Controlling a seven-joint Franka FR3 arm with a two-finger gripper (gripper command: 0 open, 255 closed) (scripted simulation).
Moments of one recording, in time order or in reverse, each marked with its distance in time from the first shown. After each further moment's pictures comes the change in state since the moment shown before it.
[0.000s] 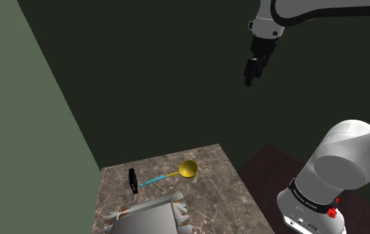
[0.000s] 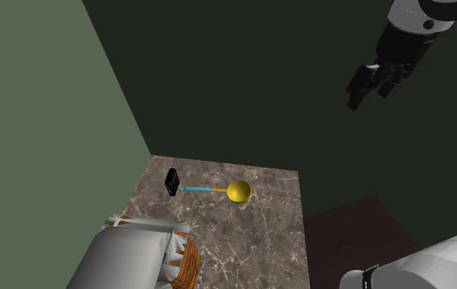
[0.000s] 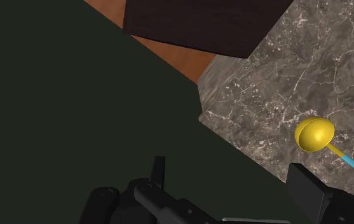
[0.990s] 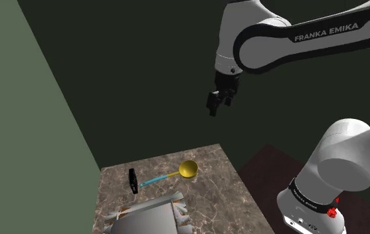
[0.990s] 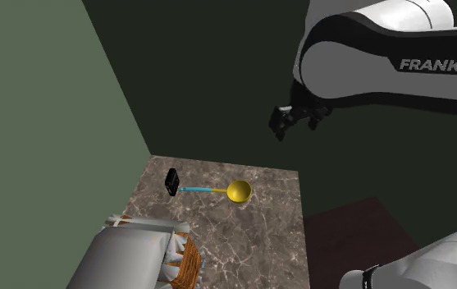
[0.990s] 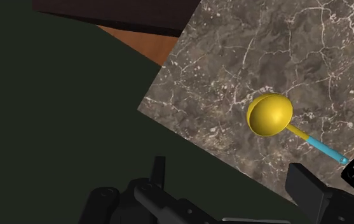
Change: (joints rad) arm 0.090 0.122 0.254 -0.130 0.151 0.260 0.340
